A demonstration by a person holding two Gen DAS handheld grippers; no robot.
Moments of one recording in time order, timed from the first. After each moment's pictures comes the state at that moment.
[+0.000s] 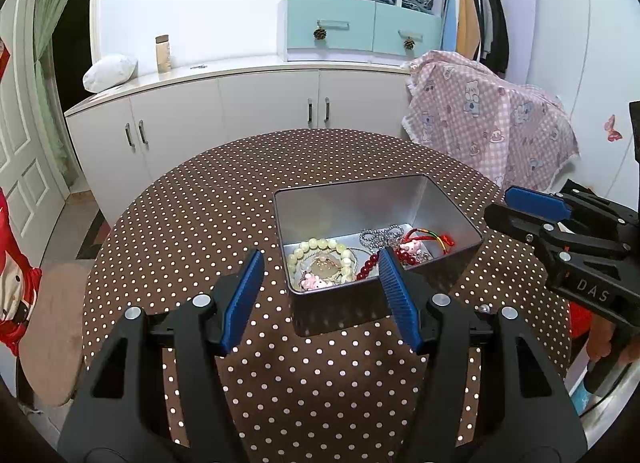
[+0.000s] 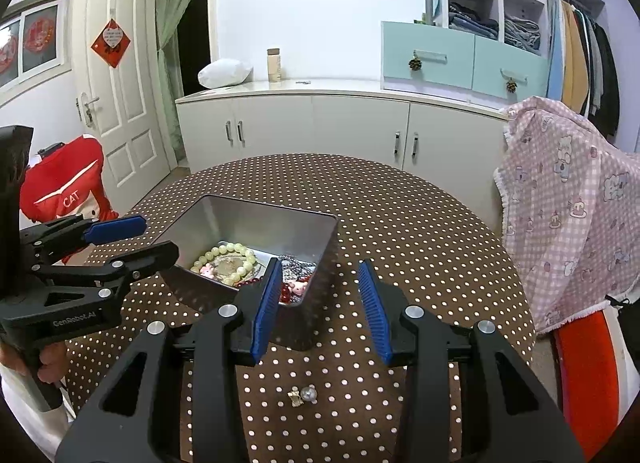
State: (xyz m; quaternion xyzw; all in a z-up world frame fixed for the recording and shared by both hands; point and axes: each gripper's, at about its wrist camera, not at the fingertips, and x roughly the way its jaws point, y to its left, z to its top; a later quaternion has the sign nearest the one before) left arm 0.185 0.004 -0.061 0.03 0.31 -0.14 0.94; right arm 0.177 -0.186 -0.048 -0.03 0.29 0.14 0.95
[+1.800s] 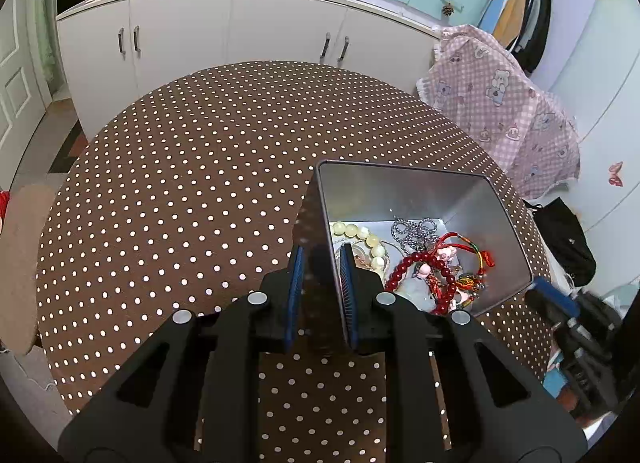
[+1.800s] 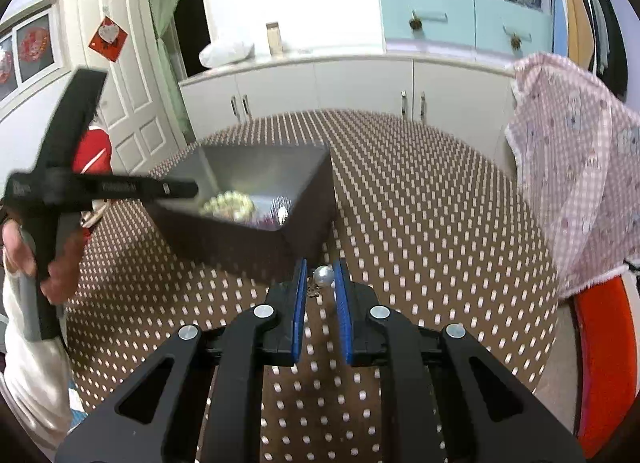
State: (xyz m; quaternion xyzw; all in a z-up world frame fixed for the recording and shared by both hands) left arm 0.254 0.035 -0.087 -0.07 0.44 -0.15 0.88; right arm 0.177 -0.198 -0.063 -0.01 0.33 0.17 0.93
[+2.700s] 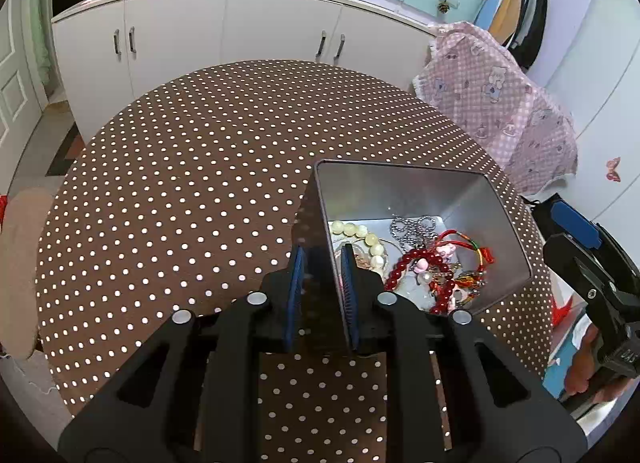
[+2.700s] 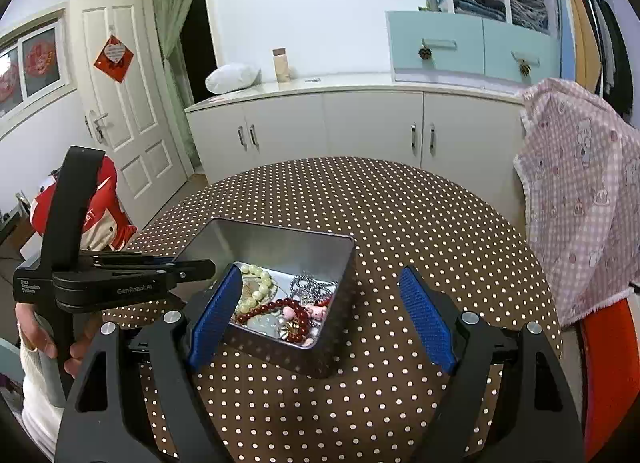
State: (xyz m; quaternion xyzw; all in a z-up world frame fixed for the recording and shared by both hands) left arm 0.256 0.034 -0.086 -0.06 0.44 -0.14 0.88; right arm 0.203 -0.183 -0.042 0.01 0.31 0.17 0.94
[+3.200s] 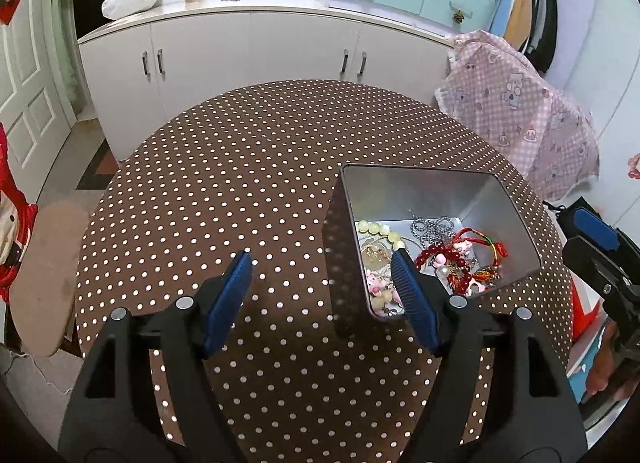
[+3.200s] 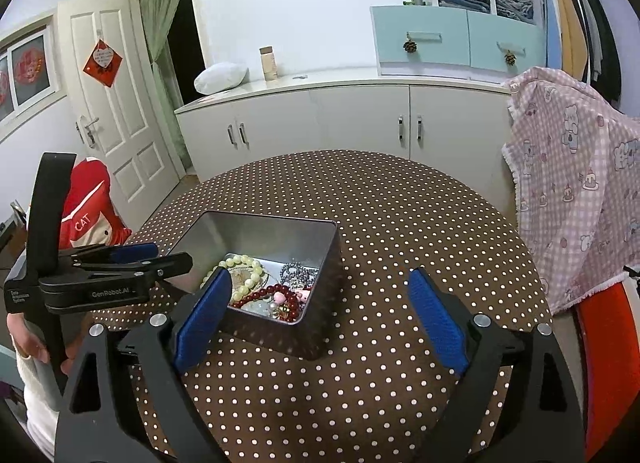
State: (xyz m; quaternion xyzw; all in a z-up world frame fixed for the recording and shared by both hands) left arm 0.231 0.042 -0.073 -0.04 0.41 -0.10 0.91; right arm 0.190 -0.193 -0.039 0.02 0.31 0.15 0.94
